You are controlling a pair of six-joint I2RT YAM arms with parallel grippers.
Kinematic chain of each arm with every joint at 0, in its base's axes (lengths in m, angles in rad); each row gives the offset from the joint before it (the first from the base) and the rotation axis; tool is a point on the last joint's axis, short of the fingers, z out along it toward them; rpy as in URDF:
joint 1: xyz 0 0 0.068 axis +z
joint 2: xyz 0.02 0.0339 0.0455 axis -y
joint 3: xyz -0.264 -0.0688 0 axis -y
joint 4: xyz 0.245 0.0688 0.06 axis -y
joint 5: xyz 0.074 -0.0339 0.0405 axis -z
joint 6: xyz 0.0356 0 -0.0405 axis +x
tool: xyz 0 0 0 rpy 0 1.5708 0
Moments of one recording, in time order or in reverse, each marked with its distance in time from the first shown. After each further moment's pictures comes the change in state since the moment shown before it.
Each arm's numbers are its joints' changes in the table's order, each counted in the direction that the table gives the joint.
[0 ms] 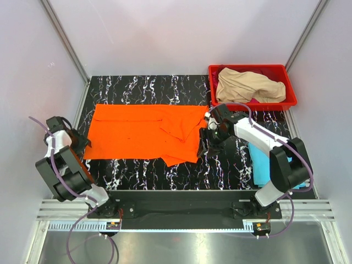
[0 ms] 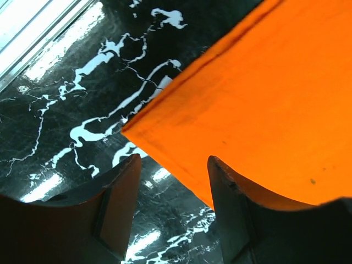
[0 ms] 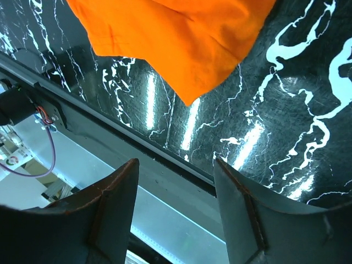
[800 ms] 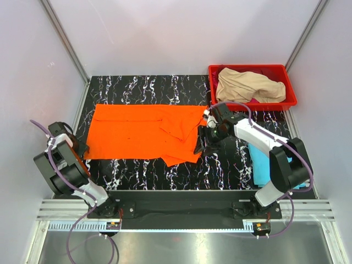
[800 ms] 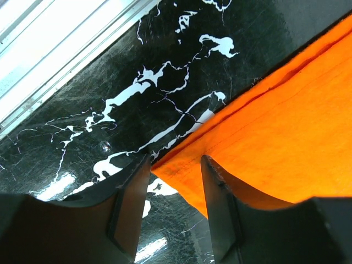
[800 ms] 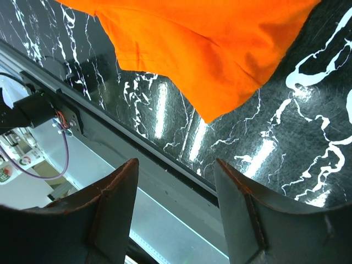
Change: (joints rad) left arm 0.033 -0.085 -0.086 0.170 -0.071 0.035; right arm -0.001 0.001 -0.009 0.084 -0.050 0.022
